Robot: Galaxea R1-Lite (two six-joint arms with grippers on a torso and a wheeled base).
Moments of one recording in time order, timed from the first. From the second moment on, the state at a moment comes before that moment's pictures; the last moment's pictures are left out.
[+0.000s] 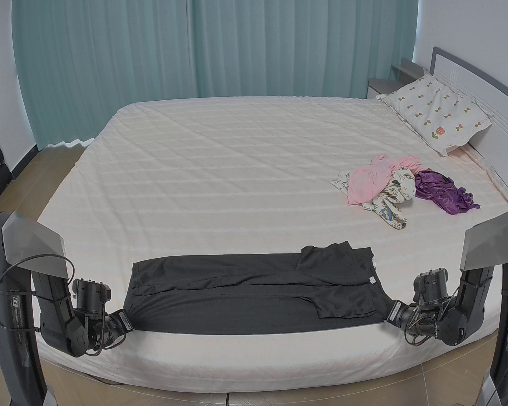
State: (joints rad) left arm -0.02 2.36 -0.31 -1.15 0.13 -0.57; right arm 0.17 2.33 -0.34 -1.15 -0.02 0.71
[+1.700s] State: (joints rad) left arm -0.14 2.19 -0.65 -0.74 0.07 -0.94; right arm 0.11 2.28 -0.36 -1.21 -0.02 0.74
